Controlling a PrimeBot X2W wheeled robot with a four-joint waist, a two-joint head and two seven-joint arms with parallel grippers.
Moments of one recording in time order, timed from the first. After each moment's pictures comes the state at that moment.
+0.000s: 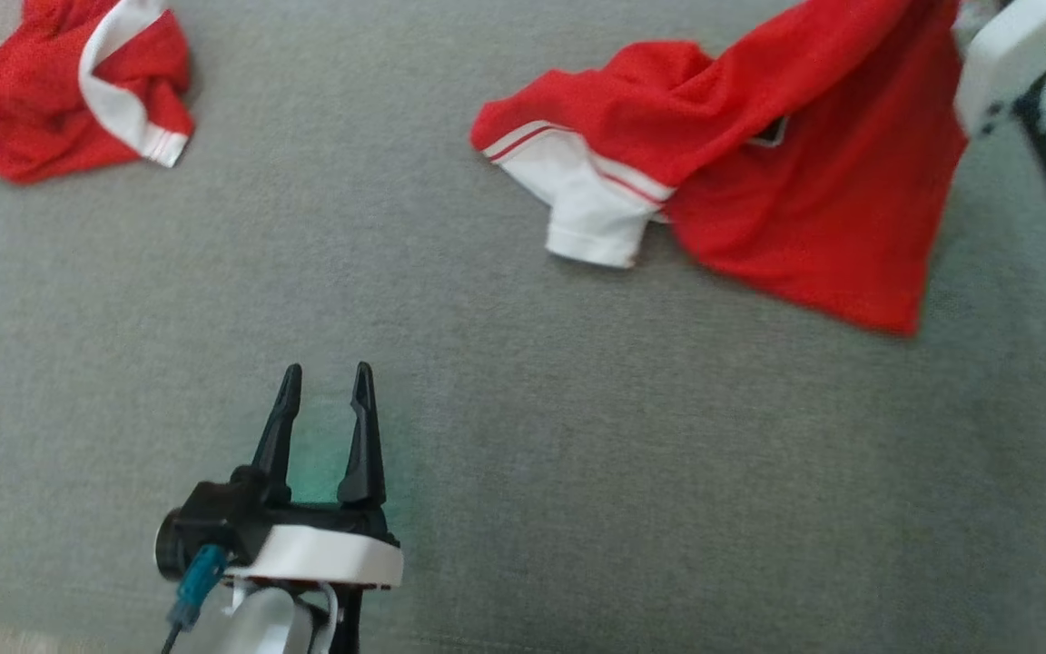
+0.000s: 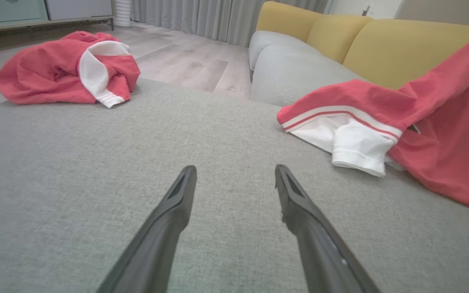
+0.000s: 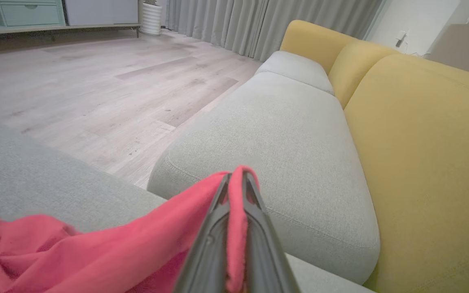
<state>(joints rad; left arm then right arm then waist) -0.10 0.05 -0.26 0.24 -0.34 0.00 -0.25 -0.90 -0.32 0.19 0.56 0.06 0.12 0.20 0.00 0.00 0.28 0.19</state>
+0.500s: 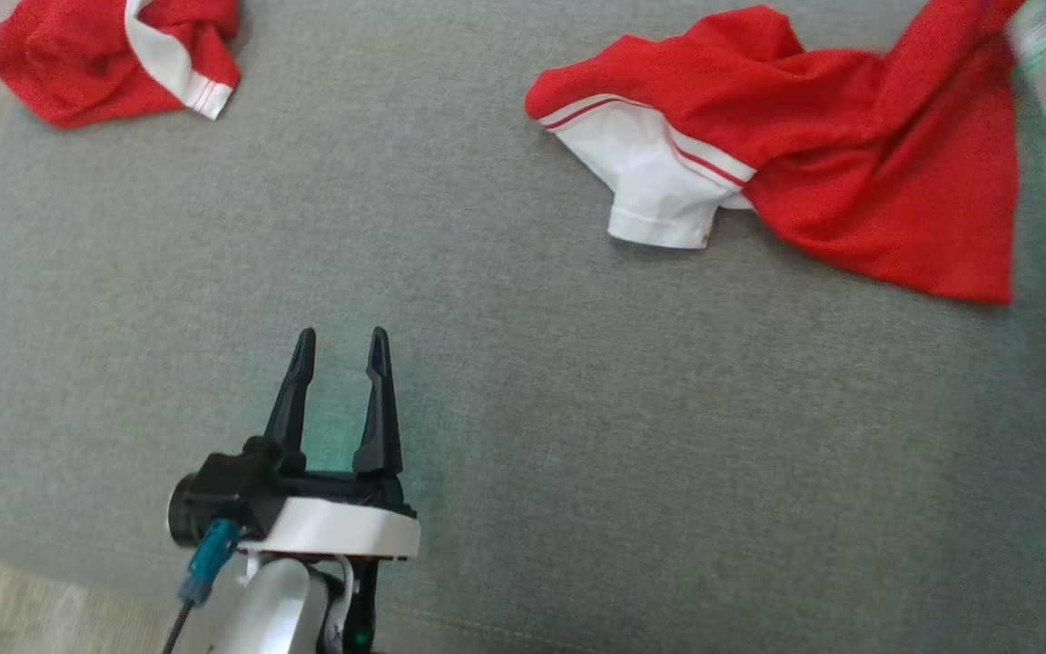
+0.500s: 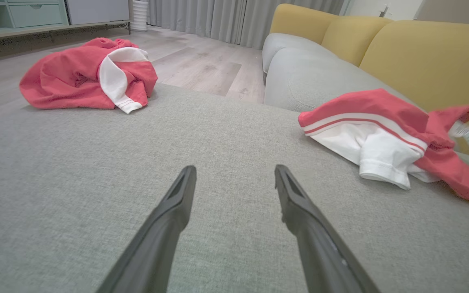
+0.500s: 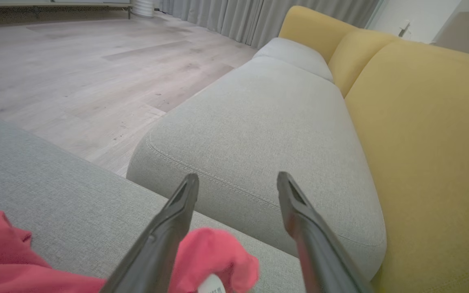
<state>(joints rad) -0.15 0.05 -0.31 0.21 -0.35 0.04 -0.25 -1.05 -0.38 0.18 0.89 -0.02 0.12 0.01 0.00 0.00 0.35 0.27</state>
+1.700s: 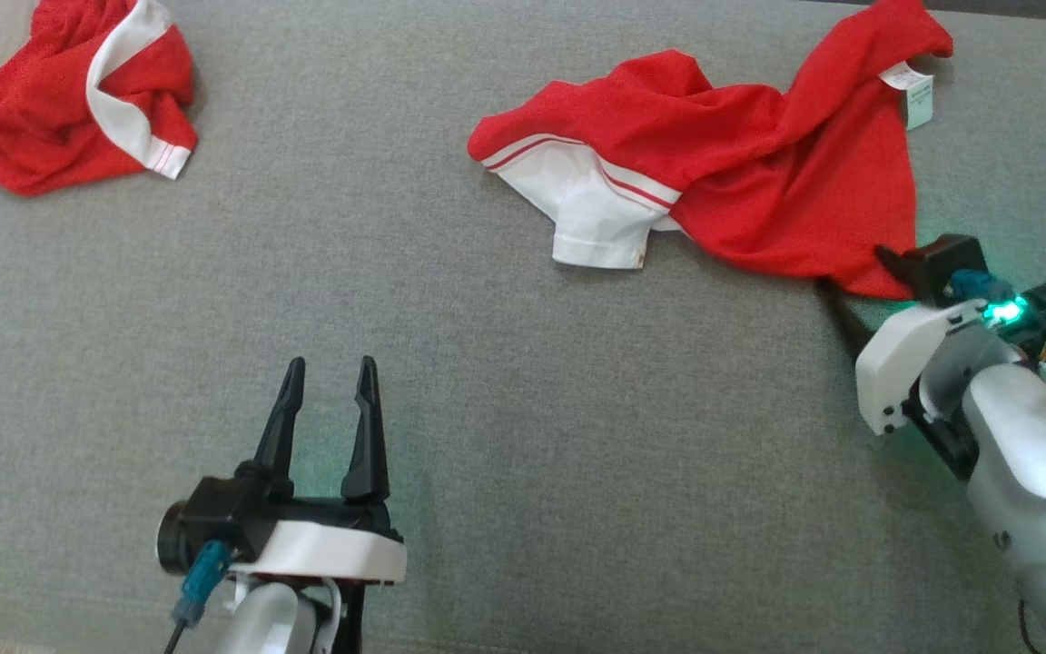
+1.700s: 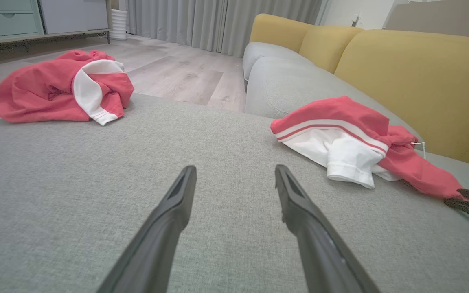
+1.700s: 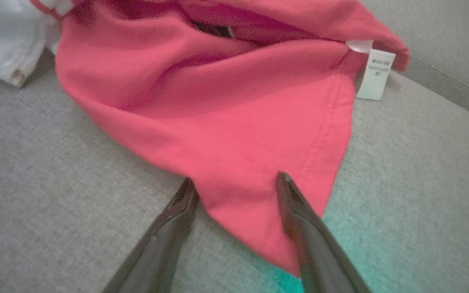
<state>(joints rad) -0.11 0.05 -0.27 0.23 -0.32 0.01 -0.25 -0.57 -0.35 0.45 0.75 0.22 0.12 0.05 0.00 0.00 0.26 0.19</state>
